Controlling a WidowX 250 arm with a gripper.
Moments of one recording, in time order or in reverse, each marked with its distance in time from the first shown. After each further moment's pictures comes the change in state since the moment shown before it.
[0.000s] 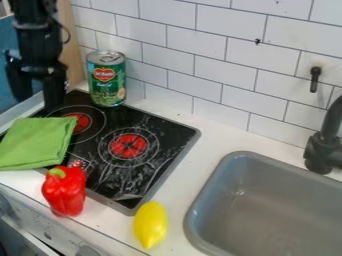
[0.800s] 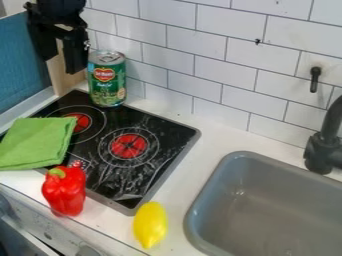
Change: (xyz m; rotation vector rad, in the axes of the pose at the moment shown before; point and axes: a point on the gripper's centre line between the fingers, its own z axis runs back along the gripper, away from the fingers) arm 0.013 -0.035 0.065 0.034 -0.205 -0.175
